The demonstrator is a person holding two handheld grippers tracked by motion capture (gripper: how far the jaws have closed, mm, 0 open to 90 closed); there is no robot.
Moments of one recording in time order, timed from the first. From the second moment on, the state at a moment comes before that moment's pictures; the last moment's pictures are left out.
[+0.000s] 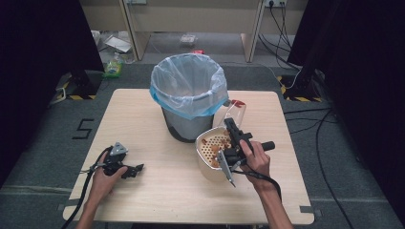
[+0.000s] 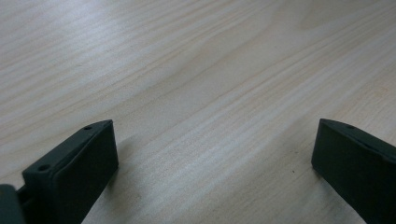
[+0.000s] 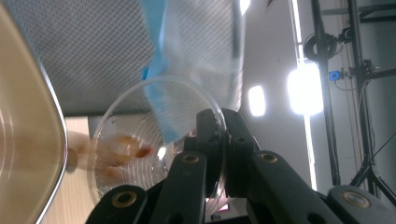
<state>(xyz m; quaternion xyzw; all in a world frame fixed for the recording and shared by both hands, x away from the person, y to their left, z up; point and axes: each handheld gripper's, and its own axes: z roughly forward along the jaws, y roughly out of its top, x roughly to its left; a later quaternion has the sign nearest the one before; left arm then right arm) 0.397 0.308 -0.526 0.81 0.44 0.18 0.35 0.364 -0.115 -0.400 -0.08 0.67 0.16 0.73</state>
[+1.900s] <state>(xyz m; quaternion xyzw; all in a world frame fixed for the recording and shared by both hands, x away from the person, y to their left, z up) 0.397 0.308 -0.526 0.81 0.44 0.18 0.35 0.419 -0.198 -0.356 0.34 0.68 0.53 0.38</state>
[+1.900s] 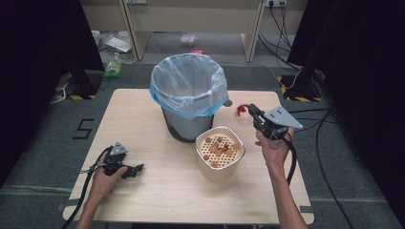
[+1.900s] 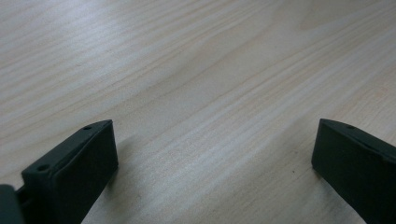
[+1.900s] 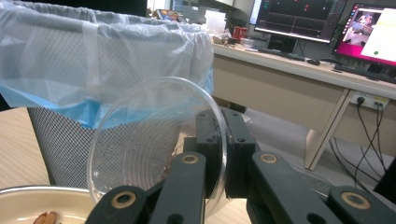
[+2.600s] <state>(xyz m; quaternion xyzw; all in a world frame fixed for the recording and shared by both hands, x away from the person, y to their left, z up) 0.397 0.308 -0.526 0.81 0.44 0.18 0.35 0.452 -0.204 -0.299 0.35 0.66 0.55 0.37</state>
